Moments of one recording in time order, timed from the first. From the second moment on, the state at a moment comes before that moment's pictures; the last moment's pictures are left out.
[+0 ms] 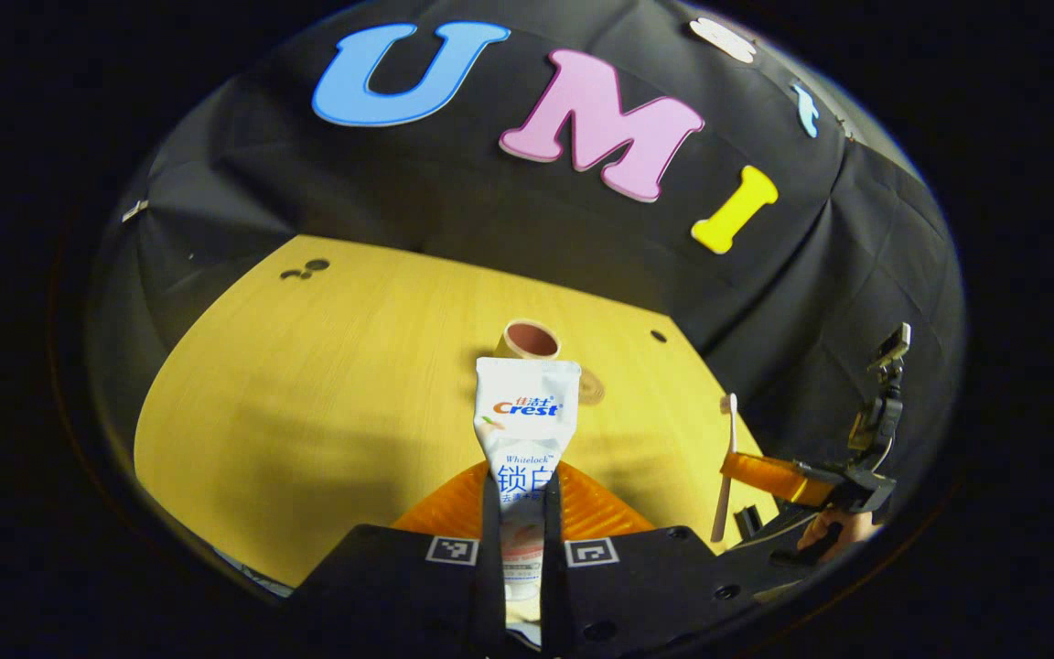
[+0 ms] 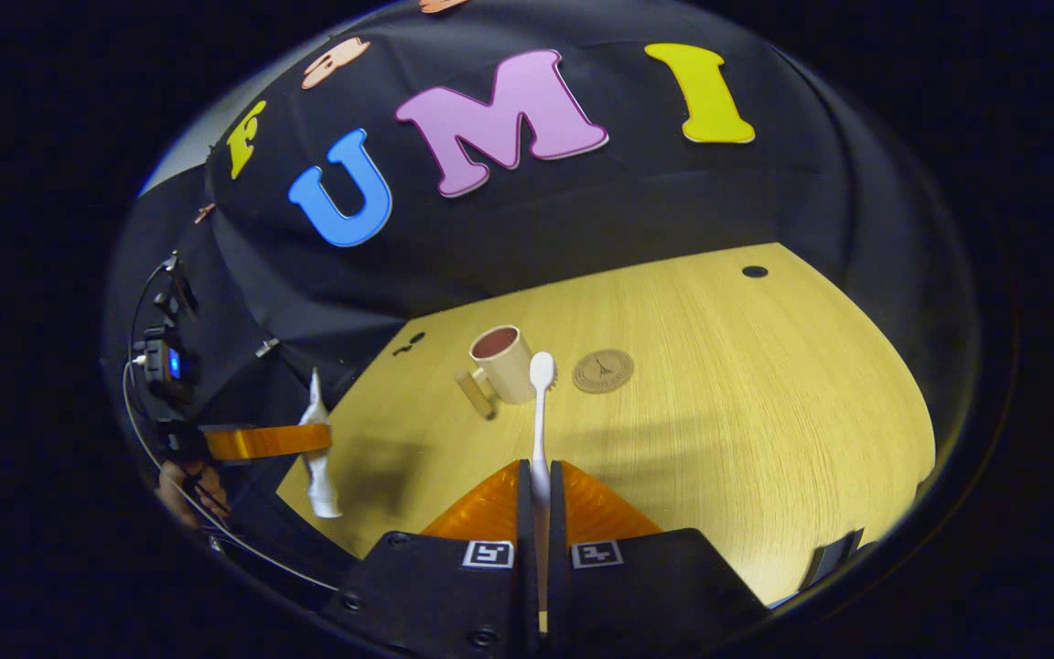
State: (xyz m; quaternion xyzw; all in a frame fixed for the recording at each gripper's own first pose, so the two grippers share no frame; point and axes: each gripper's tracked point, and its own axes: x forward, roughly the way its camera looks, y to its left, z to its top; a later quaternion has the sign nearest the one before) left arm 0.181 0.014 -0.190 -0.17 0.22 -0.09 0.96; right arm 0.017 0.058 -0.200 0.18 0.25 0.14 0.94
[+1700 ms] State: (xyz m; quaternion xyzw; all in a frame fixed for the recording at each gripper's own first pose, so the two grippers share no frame) left arm 0.458 -0.025 -0.194 -0.08 0.13 -0.12 0.98; right arm -0.003 -0.005 -0.177 0.23 0.24 0.08 0.94
